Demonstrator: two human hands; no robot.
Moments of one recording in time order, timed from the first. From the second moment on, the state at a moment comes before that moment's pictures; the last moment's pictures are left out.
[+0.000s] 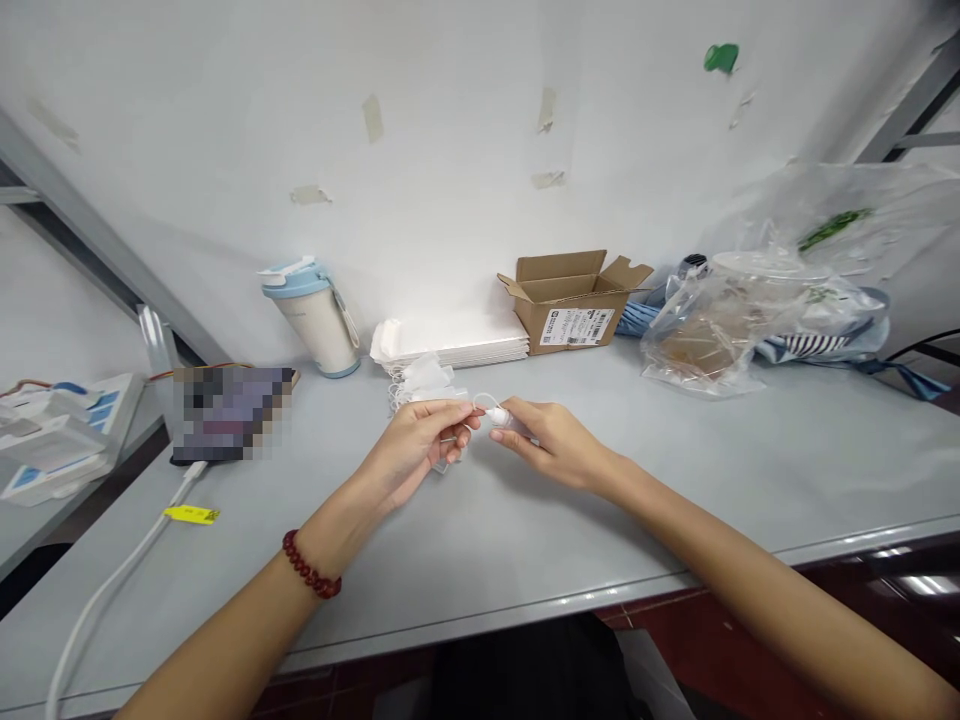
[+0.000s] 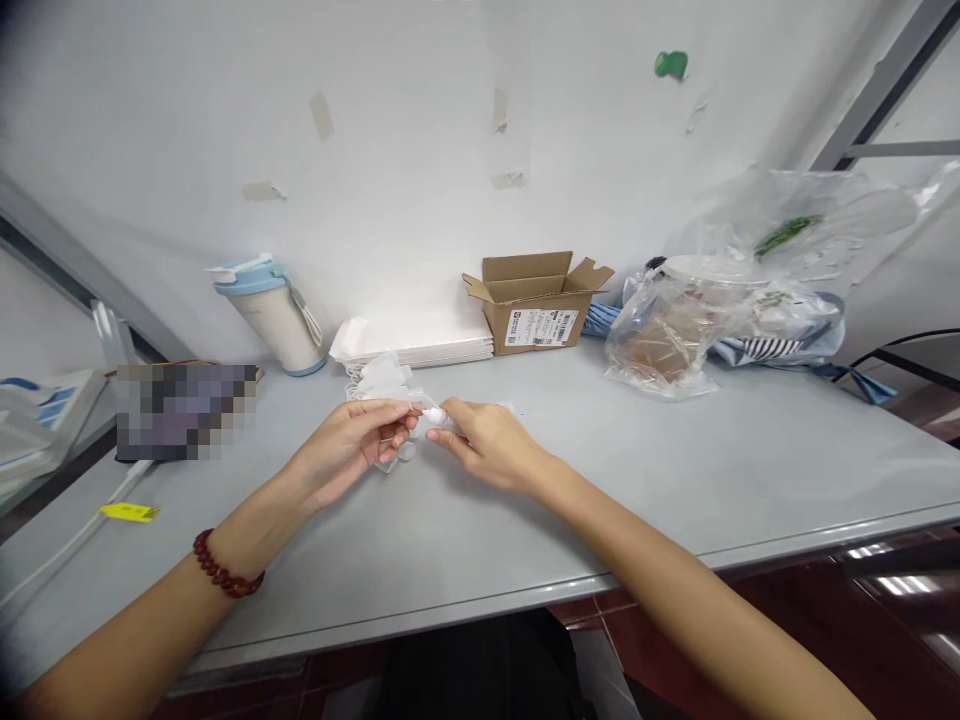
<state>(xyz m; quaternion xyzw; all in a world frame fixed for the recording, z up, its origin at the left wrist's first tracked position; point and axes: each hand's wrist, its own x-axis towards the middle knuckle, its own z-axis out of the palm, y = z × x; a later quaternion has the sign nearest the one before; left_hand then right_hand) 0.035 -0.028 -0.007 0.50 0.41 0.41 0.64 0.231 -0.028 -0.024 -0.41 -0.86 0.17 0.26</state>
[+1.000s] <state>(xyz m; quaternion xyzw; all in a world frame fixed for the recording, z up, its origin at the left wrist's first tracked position) 0.037 -0.032 -0.008 0.57 0.44 0.42 0.55 0.229 -0.027 -0.029 -0.43 -0.86 0.15 0.23</state>
